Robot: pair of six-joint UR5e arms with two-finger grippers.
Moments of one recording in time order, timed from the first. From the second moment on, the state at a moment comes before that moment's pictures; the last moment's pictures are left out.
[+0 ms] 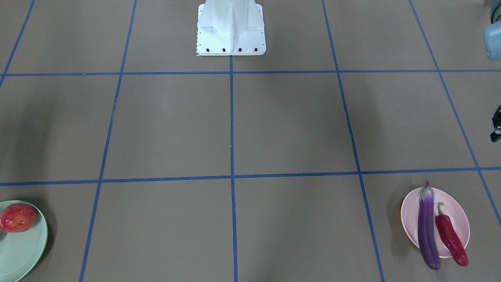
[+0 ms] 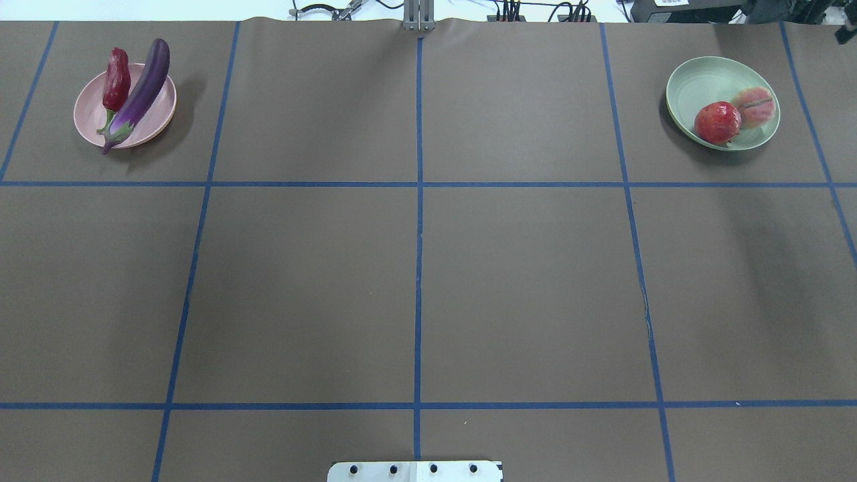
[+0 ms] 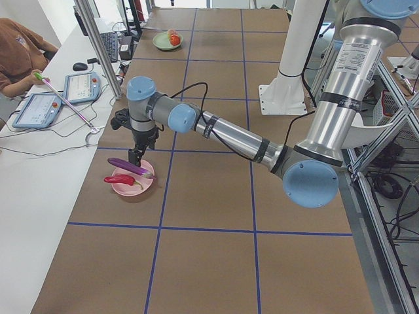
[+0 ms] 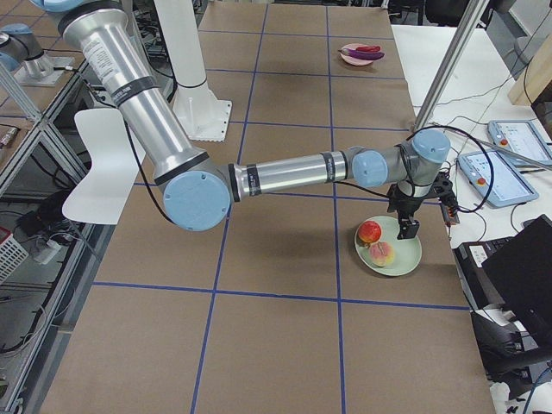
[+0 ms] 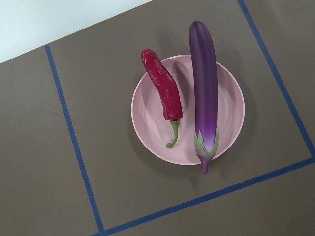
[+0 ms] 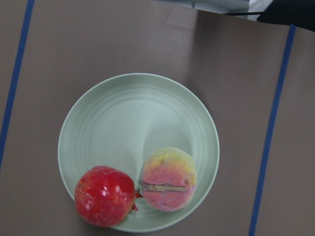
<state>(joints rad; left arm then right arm) -1.41 -1.87 -1.70 -1.49 -2.23 0.04 1.51 -1.13 1.45 -1.75 2.34 0.02</state>
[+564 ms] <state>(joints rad) -1.55 -1.74 -1.77 -1.35 -2.23 0.31 1.56 -1.46 1.81 -1.86 2.35 -0.02</state>
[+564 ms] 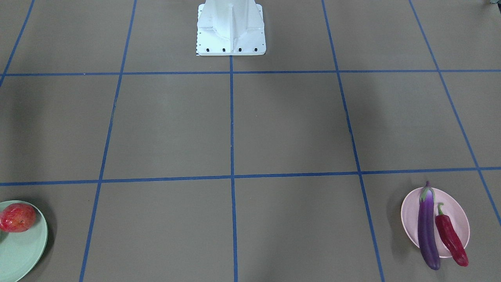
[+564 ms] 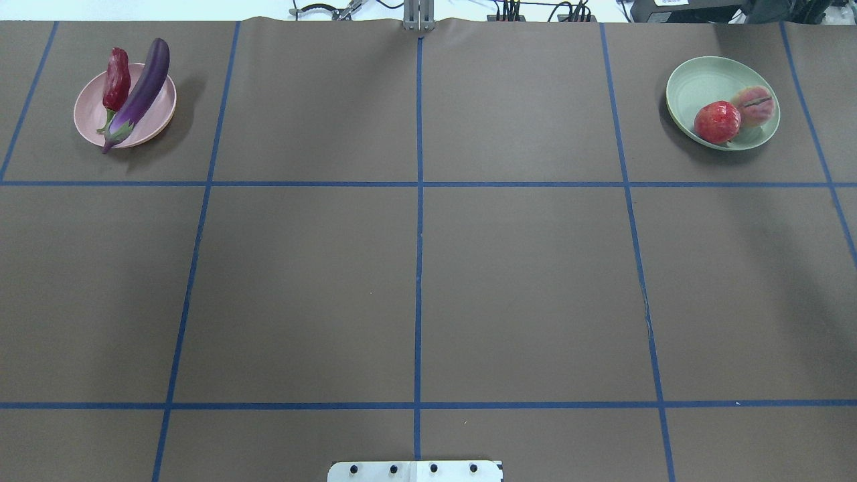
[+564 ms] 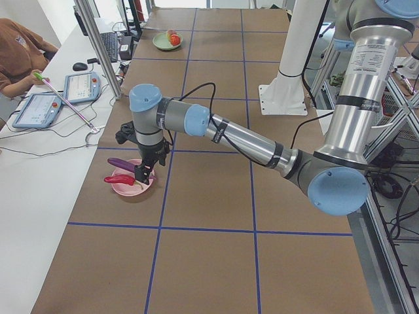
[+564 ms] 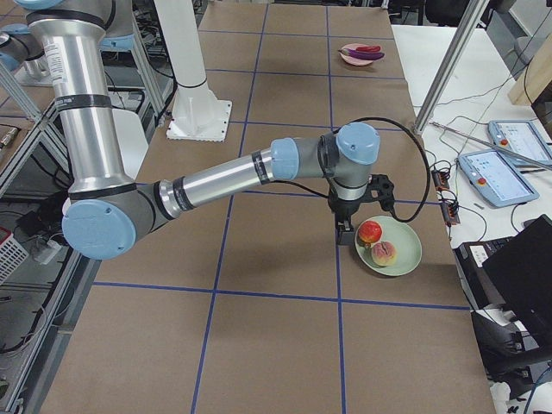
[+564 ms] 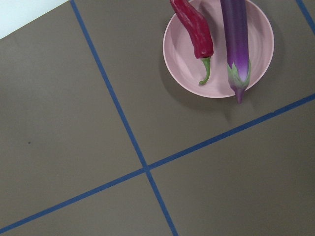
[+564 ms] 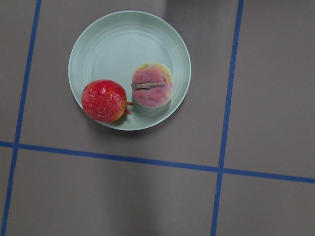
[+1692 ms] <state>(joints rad) -1.59 -1.56 -1.62 -1.48 -2.32 0.34 1.58 -1.59 1.81 -1.85 2.39 -0.02</state>
